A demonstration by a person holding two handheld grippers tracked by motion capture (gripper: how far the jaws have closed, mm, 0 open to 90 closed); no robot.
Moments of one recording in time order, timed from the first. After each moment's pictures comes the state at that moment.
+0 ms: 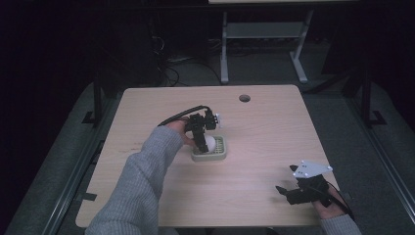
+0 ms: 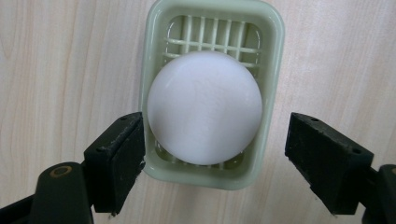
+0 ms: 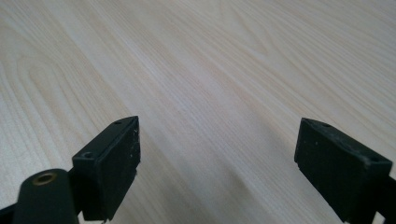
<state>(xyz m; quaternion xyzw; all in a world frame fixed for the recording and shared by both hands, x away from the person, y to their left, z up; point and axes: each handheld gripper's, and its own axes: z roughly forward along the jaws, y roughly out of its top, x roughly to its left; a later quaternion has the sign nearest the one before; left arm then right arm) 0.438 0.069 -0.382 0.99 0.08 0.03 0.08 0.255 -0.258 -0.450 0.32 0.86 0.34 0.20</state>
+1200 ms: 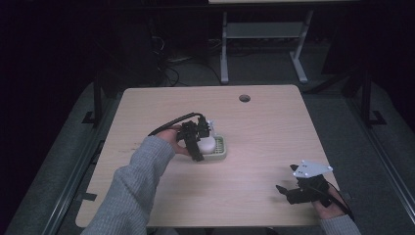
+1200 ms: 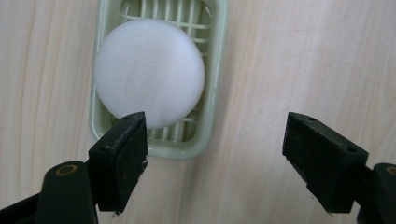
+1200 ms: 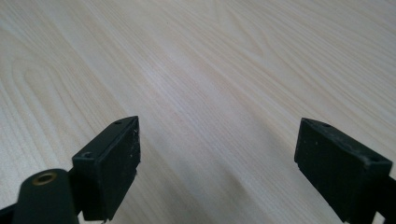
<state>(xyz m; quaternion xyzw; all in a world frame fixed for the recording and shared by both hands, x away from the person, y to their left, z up) 0.404 0.088 -0.376 0.99 0.09 0.01 0.10 0.255 -0.258 -0.449 0.32 0.86 0.34 0.21</state>
